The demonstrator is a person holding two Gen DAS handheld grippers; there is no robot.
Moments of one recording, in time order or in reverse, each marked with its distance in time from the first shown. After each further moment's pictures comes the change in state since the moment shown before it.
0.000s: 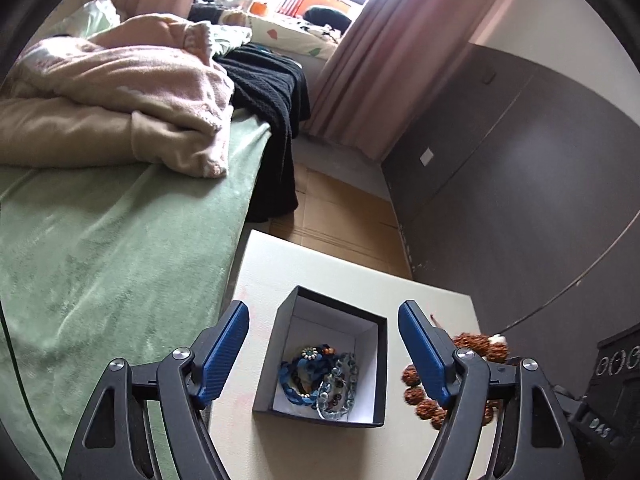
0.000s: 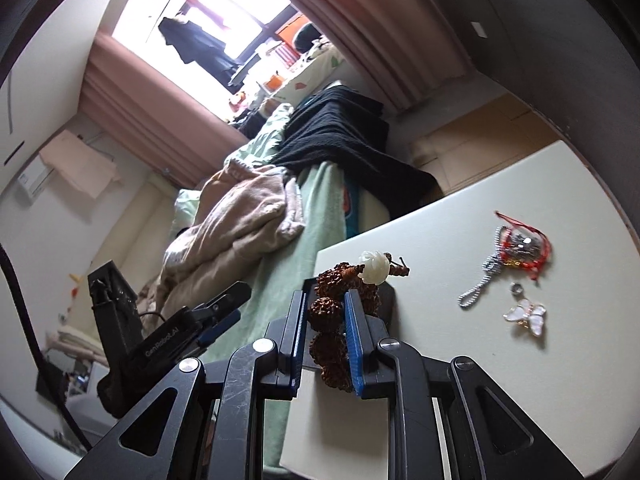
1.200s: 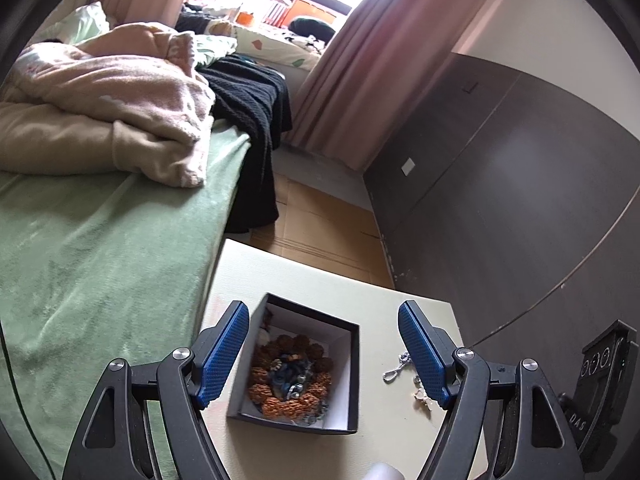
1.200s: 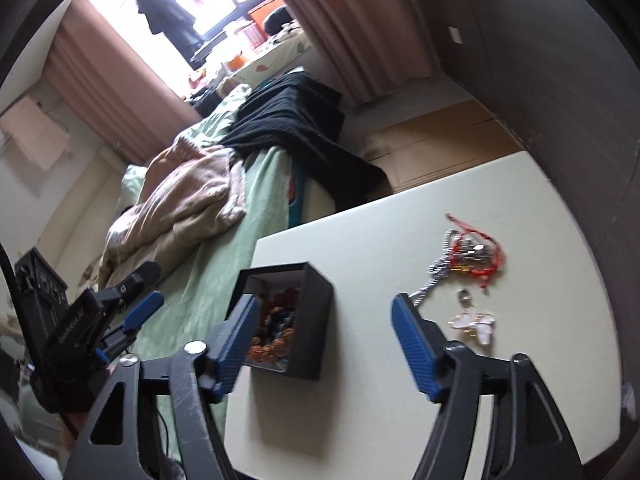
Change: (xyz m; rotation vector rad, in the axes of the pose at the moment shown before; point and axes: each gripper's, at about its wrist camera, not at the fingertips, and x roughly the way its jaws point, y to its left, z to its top) left arm 0.002 -0.023 -0.007 0.037 -0.035 -0.057; right arm -0.006 -0.028 0.007 -0.016 0.021 -0.240
